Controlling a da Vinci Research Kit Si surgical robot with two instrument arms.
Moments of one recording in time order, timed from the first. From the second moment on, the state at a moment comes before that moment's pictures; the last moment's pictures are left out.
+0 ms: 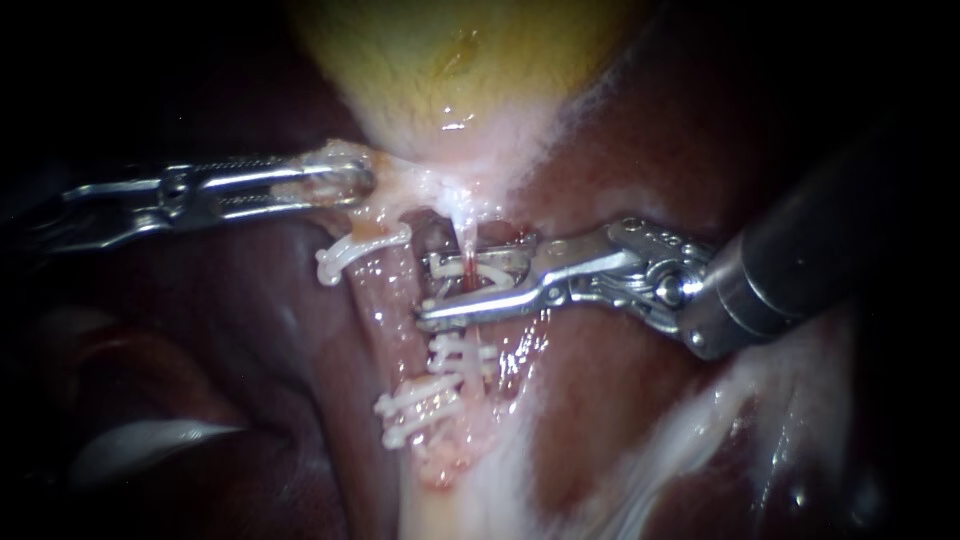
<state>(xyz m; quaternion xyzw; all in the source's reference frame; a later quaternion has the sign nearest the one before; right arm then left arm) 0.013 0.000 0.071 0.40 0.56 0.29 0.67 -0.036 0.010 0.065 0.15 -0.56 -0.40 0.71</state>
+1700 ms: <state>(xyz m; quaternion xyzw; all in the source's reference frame) 0.012 0.002 0.068 0.44 0.55 0.36 0.61 -0.036 0.010 0.065 0.15 -0.56 -0.40 0.71</state>
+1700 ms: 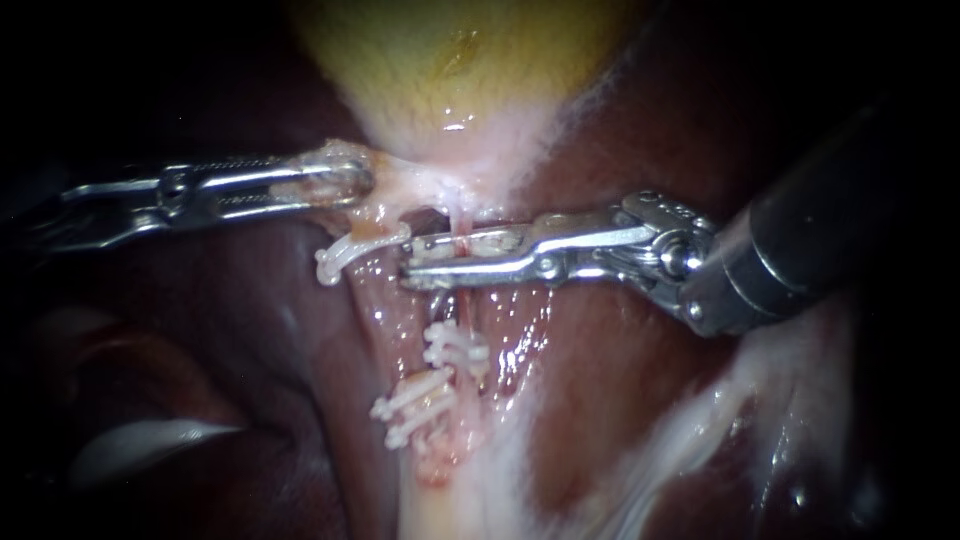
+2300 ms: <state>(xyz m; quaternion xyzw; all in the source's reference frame) 0.011 0.002 0.068 0.44 0.54 0.38 0.61 -0.036 0.010 0.065 0.15 -0.56 -0.40 0.71</state>
